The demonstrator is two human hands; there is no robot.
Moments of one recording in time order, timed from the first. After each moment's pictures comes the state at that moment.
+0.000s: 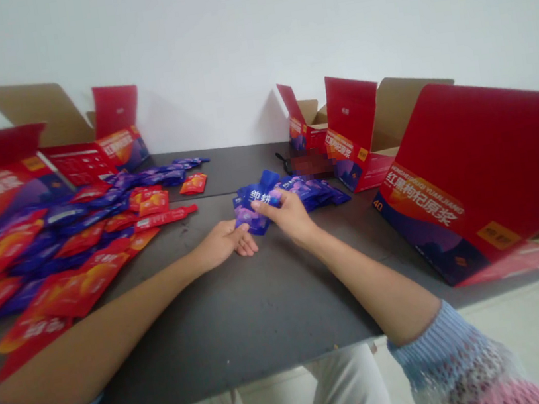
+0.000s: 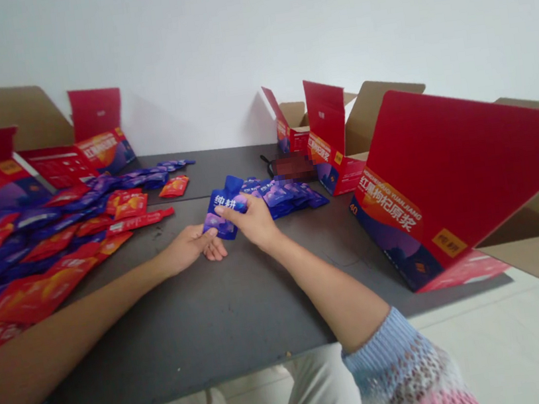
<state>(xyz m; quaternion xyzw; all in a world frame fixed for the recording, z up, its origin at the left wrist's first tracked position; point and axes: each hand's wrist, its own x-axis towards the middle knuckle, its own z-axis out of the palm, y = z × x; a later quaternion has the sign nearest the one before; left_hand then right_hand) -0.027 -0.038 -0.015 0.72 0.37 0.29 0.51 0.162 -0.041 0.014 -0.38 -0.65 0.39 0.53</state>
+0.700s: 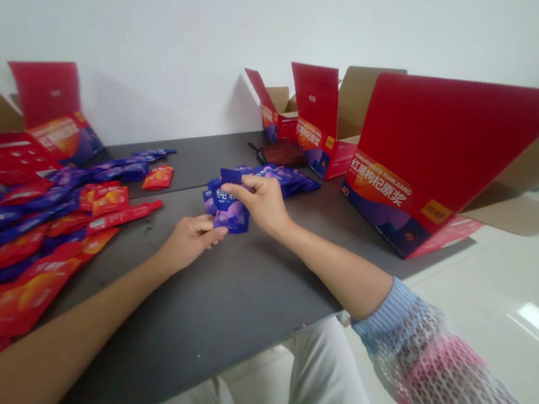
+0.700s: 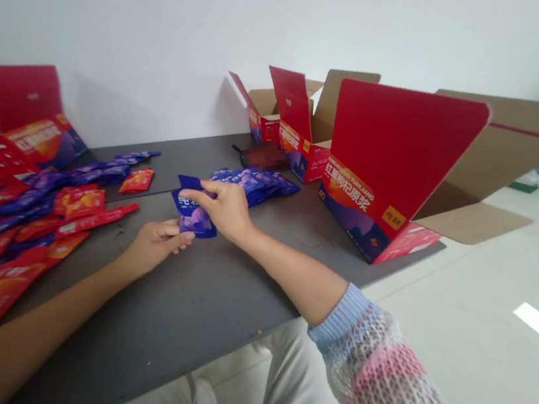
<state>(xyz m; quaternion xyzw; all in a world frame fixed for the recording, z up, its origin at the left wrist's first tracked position) -0.029 -0.048 -0.010 0.79 0.37 0.32 0.36 0.162 -0.056 0.031 -0.44 -0.70 0.20 0.53</state>
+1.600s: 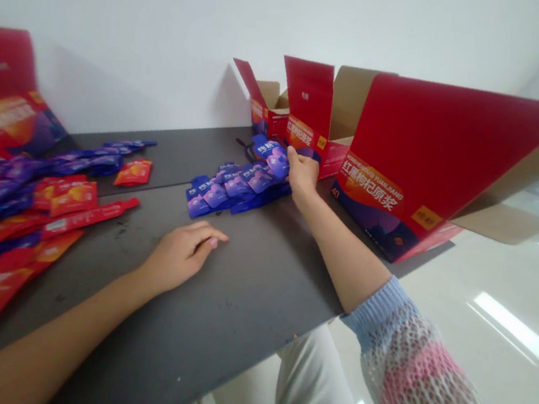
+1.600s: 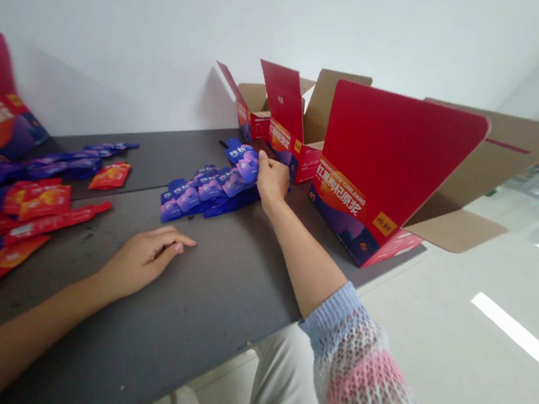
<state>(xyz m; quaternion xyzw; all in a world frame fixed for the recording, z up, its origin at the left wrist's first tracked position) -0.023 -0.059 -0.010 0.91 0.33 0.21 0.17 0.270 0.012 0.026 -0.71 -0.45 0.10 0.53</state>
